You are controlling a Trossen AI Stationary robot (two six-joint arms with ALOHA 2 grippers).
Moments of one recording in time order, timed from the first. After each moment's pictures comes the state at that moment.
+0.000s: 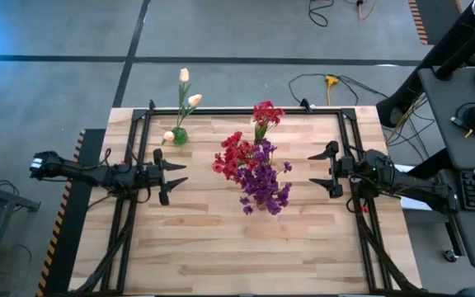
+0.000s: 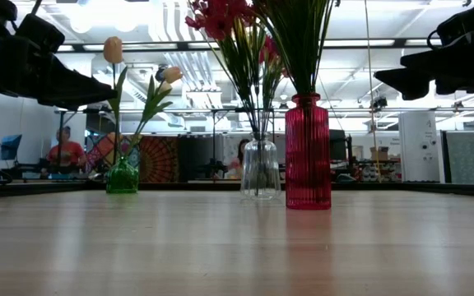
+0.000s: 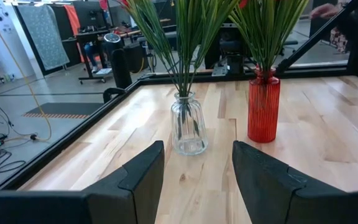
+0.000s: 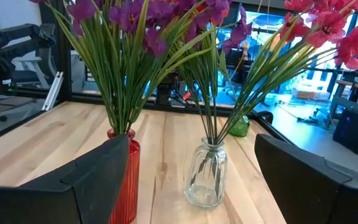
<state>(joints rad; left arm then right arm) -0.20 0.26 0.02 0.15 -0.43 0.06 -0.30 0.02 0.01 0.06 -0.31 -0.11</state>
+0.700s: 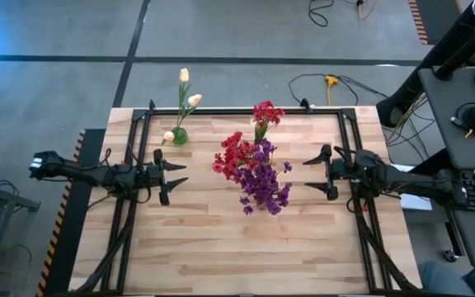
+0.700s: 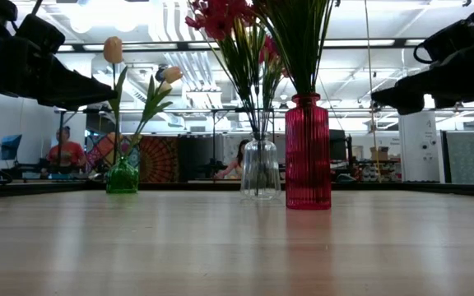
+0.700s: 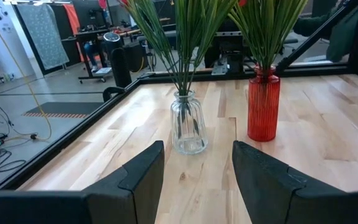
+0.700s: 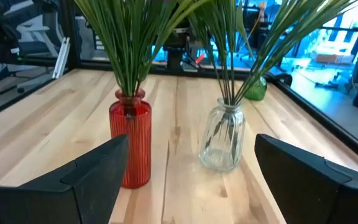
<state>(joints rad) -0.20 0.26 0.02 0.15 -0.43 0.07 -0.28 0.20 0.02 0.08 -0.32 -0.10</state>
